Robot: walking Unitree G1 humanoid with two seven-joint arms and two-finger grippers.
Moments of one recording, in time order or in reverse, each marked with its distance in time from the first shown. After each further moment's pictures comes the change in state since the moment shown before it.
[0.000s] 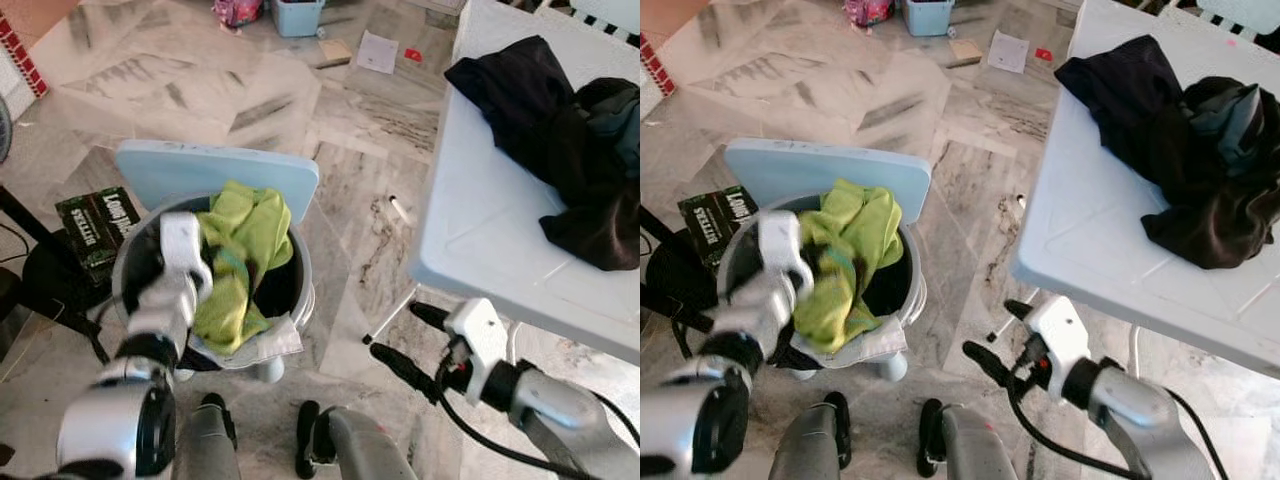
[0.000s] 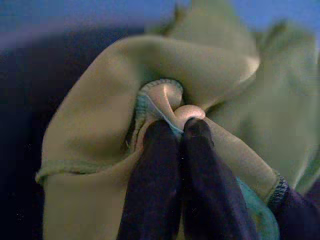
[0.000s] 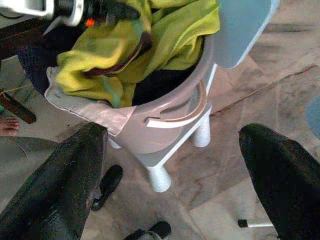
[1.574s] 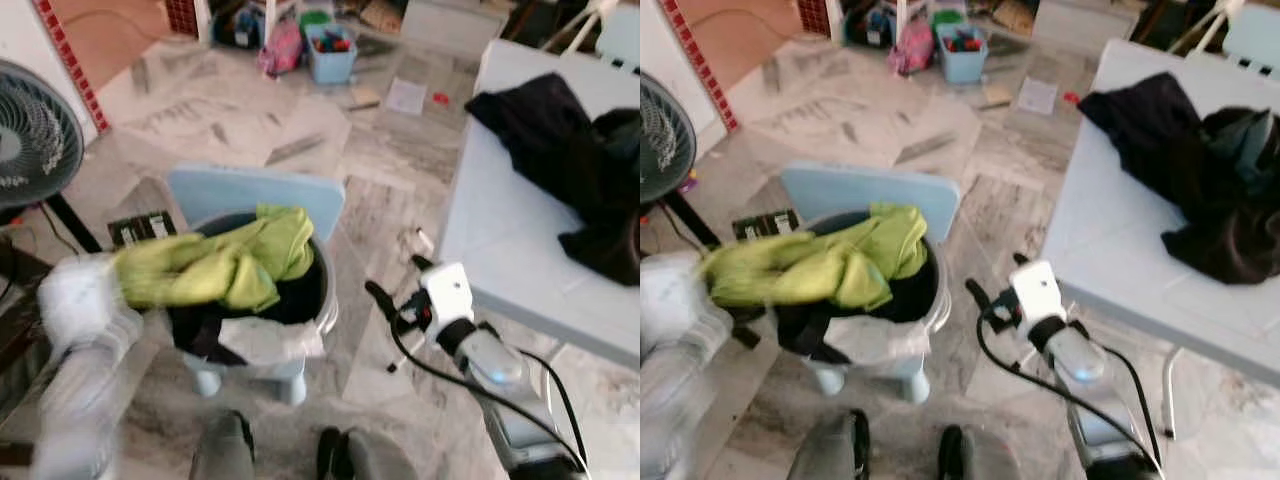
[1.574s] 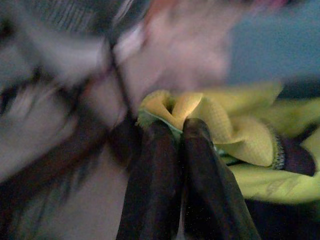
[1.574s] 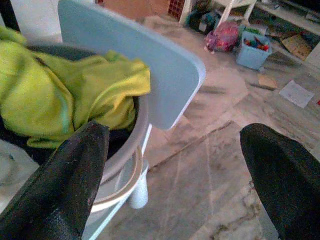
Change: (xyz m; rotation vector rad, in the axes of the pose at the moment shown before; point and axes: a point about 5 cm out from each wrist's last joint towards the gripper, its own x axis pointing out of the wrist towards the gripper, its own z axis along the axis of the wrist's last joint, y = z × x) left arm -0.146 0.053 -0.023 0.088 -0.049 0.482; right arm 0.059 -0.035 -0.010 -0.100 -0.121 -0.359
